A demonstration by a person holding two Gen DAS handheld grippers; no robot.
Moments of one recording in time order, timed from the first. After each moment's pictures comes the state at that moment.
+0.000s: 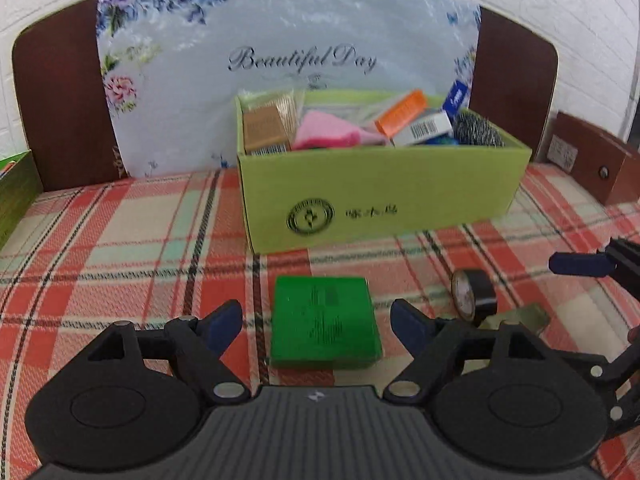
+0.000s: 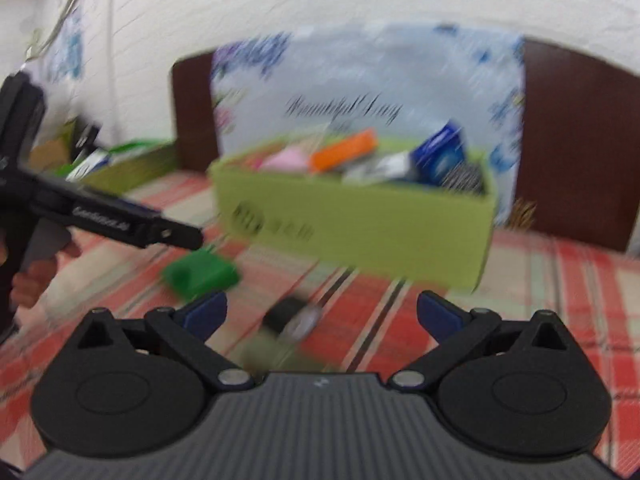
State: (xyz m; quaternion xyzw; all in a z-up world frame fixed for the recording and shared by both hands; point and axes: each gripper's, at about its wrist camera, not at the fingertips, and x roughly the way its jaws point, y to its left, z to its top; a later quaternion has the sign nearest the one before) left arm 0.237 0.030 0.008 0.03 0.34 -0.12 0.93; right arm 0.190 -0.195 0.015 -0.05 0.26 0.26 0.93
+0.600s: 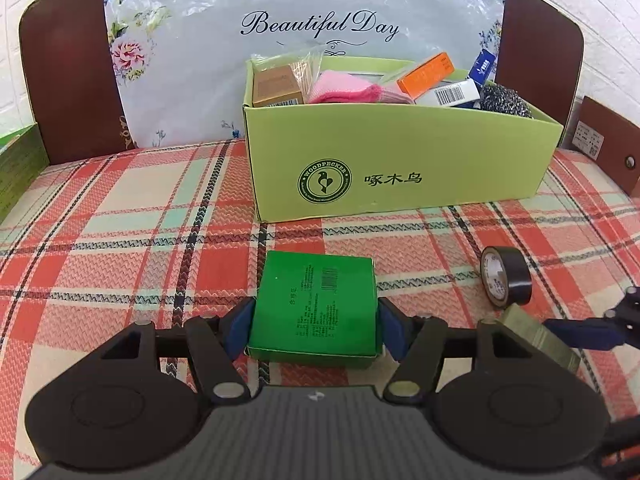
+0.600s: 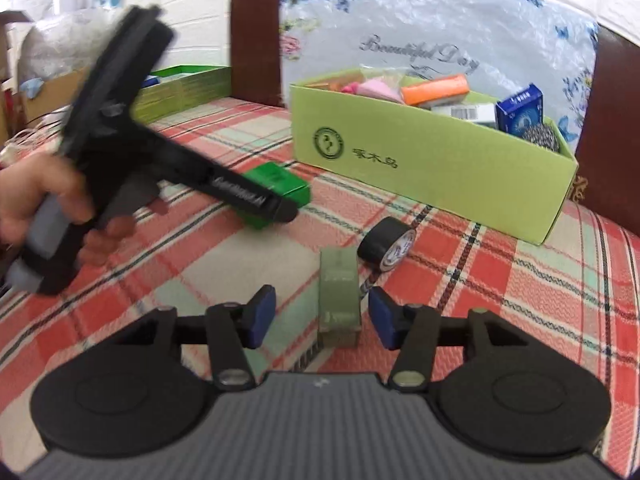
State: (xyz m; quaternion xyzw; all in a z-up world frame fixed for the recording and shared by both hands) left arm 0.245 0.026 -0.010 0.02 0.35 -0.09 0.93; right arm 0.160 -0.143 -0.002 -0.11 0.32 0.27 0.90
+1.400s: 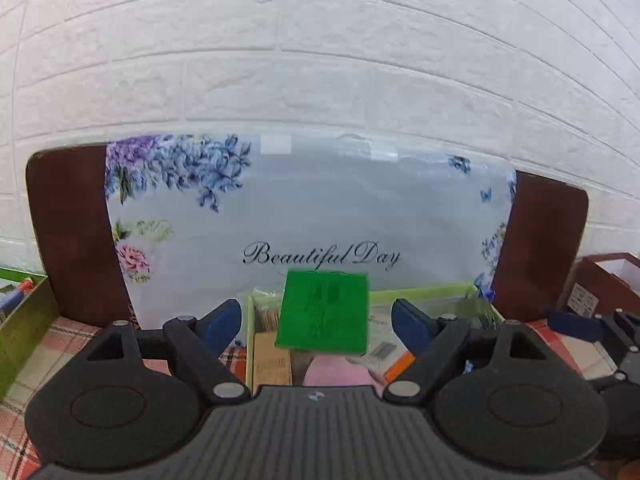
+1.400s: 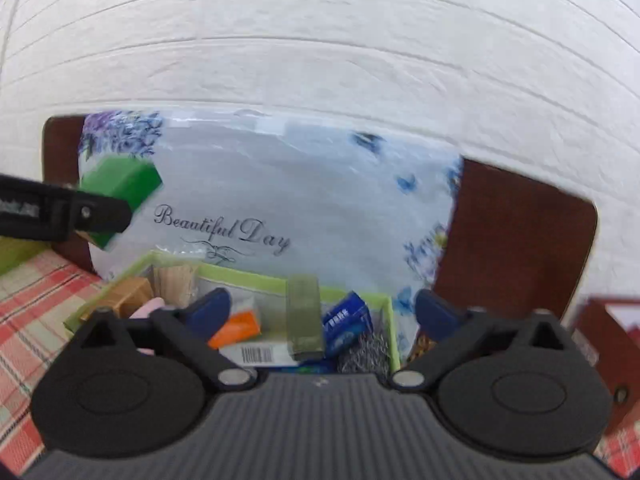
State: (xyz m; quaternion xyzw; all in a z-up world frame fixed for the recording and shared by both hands) left arm 0.295 0.019 0.117 -0.02 0.19 -0.08 0.98; right arm 0.290 -0.161 0.098 -0.06 0.18 0.08 0.98
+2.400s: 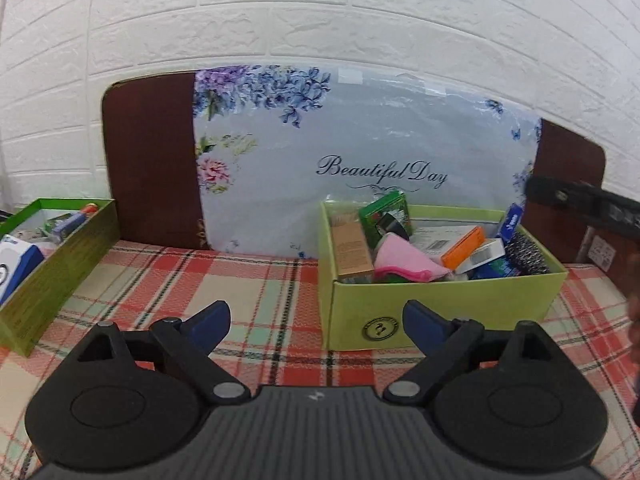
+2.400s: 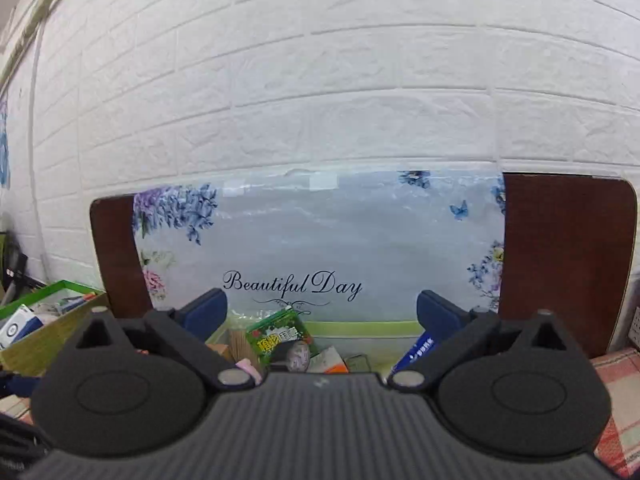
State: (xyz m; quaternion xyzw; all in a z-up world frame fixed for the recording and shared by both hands) left arm 0.224 0.059 0.081 -0.01 0.24 0.00 0.97; right arm 0.268 -0.158 0.115 0.03 0.12 0.14 0.98
